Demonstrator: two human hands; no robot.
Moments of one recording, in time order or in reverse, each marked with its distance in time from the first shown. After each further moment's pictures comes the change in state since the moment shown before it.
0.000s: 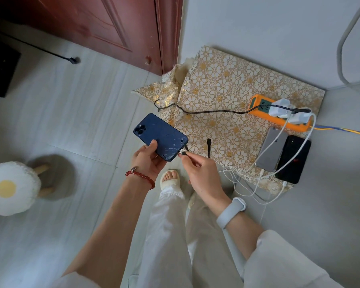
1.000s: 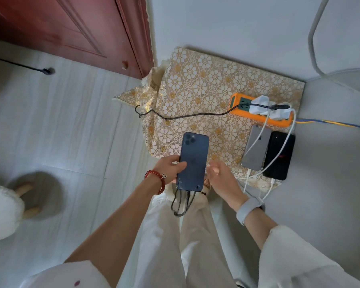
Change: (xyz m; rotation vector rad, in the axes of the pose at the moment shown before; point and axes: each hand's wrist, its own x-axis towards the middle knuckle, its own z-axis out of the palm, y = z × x) left_hand 0.034 -0.055 0.047 1.126 -0.366 0.041; right_hand 0.034 0.063 -0.079 -0.251 0.016 0.299
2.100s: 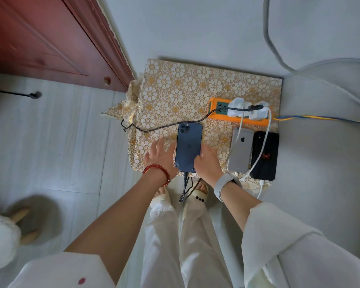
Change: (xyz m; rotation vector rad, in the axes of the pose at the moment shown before) left_hand 0.044 0.031 0.027 1.113 0.178 0.175; right_hand 0.064 -0.013 -0.017 0.048 0.031 -0.041
